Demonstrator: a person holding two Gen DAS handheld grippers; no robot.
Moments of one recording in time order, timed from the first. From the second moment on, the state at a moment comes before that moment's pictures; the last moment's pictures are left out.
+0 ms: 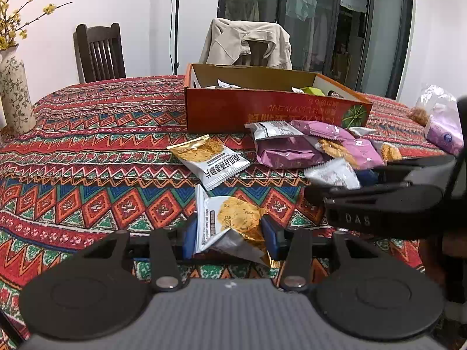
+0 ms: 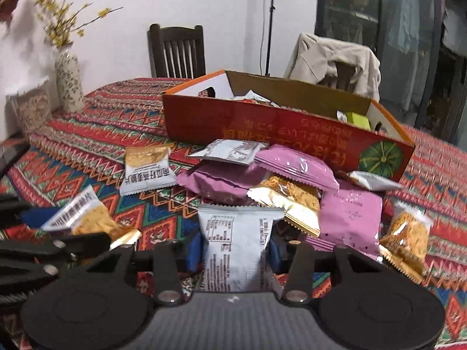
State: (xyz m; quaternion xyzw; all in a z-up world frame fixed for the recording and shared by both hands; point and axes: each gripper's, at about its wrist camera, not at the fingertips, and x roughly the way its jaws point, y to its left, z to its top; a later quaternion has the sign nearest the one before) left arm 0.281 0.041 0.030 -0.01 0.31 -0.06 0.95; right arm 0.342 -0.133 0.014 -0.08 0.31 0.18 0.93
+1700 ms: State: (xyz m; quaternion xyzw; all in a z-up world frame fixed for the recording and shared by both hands) left arm 0.455 -0.039 0.221 0.00 0.23 -0.14 0.96; right arm 0.424 -0.288 0.201 0.00 0.20 0.26 0.94
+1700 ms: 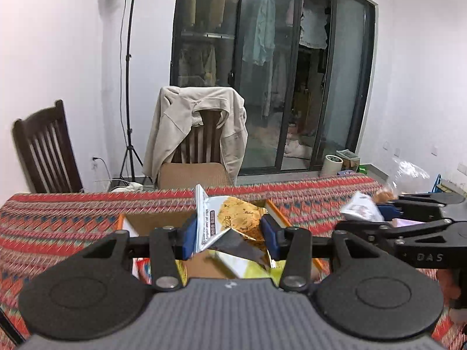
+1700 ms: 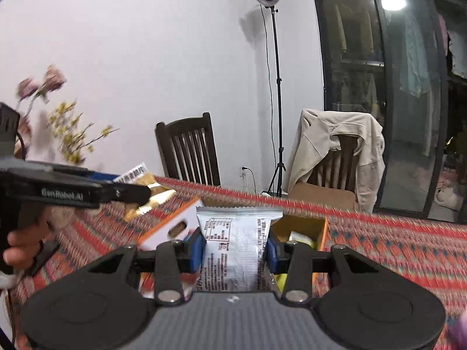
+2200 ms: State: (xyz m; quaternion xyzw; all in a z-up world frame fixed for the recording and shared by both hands) left arm 0.687 -0.027 0.091 -0.09 0.37 -0.09 0.92; right arm 0.699 -0.201 0.086 -0.07 0.39 0.20 0.90
